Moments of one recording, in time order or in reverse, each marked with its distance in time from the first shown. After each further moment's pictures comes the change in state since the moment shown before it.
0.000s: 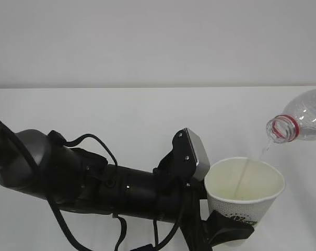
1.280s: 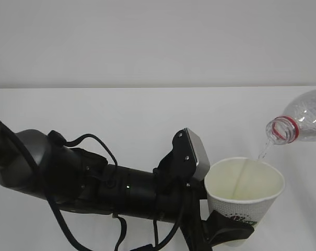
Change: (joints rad) left arm 0.000 0.000 0.000 0.000 0.000 0.000; right arm 0.000 0.000 0.000 0.003 0.002 -0.018
